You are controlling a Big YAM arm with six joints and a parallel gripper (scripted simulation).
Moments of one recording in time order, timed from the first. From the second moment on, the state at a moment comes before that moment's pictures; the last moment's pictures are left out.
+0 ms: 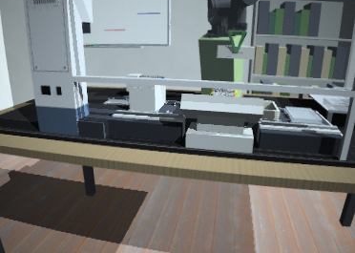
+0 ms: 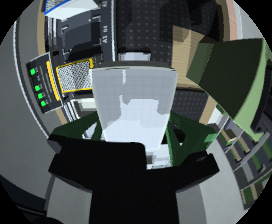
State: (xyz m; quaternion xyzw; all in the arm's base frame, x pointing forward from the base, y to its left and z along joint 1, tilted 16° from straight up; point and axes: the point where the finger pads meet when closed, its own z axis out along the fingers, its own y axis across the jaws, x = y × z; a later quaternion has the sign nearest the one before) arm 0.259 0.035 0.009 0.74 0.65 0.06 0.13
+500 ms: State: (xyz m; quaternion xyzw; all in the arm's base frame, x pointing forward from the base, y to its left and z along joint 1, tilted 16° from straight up) arm 0.266 0.034 -0.010 0.74 0.65 0.06 0.13
